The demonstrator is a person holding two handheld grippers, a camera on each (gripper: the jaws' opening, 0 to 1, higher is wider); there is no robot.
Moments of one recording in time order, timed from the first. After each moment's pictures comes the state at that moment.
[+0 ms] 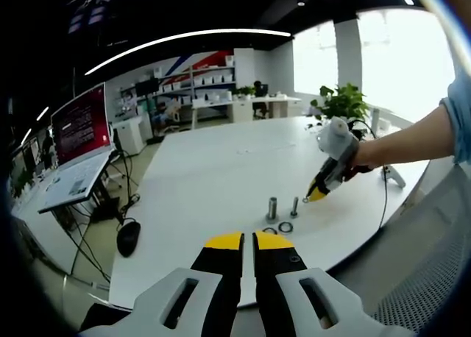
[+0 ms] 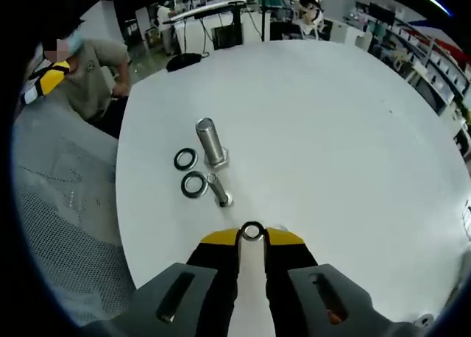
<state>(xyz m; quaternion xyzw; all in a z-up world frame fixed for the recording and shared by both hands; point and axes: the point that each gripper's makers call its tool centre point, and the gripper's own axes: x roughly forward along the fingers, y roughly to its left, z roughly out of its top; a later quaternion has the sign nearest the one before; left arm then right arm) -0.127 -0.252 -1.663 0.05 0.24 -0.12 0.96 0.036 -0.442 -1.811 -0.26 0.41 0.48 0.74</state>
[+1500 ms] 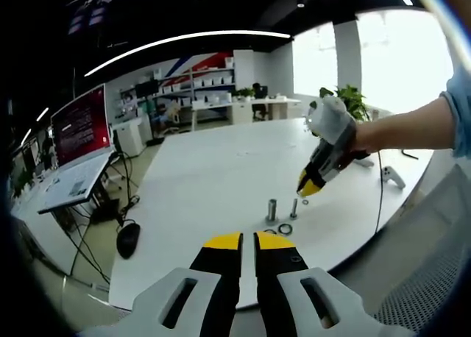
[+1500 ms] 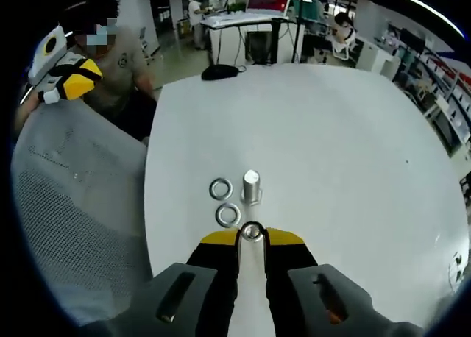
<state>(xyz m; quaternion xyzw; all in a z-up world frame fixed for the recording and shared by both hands) -0.126 -0.252 -1.661 0.05 0.23 -0.12 0.96 0.018 -0.399 -1.776 -0.31 0.38 0.54 0.69</state>
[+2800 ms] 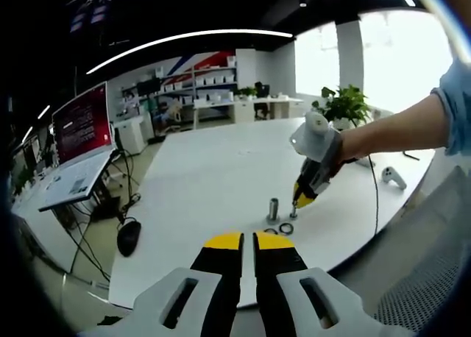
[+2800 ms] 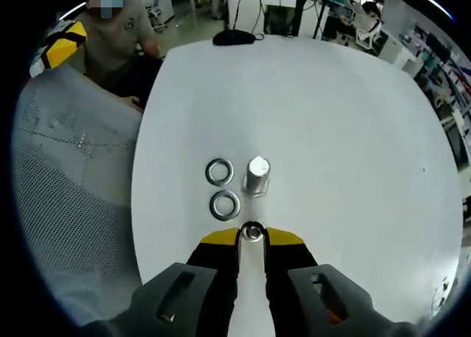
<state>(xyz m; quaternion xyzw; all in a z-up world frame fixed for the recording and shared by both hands) -0.126 -0.250 -1.663 0.05 0.23 -0.11 0.96 0.019 -0.392 -1.813 -0.37 0.41 0.54 0.63</state>
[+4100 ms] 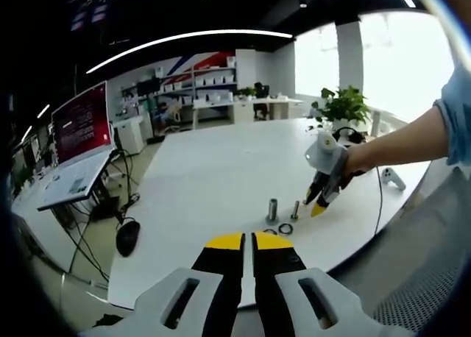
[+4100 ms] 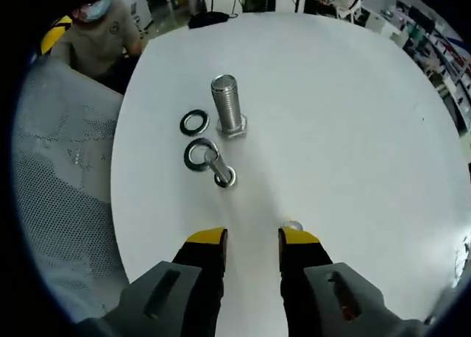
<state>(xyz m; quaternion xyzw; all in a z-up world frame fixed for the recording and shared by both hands) -0.126 -0.251 -1.662 0.05 0.23 -0.12 0.96 0.026 -0.456 -1.851 -0.34 0.46 0.50 0.65</state>
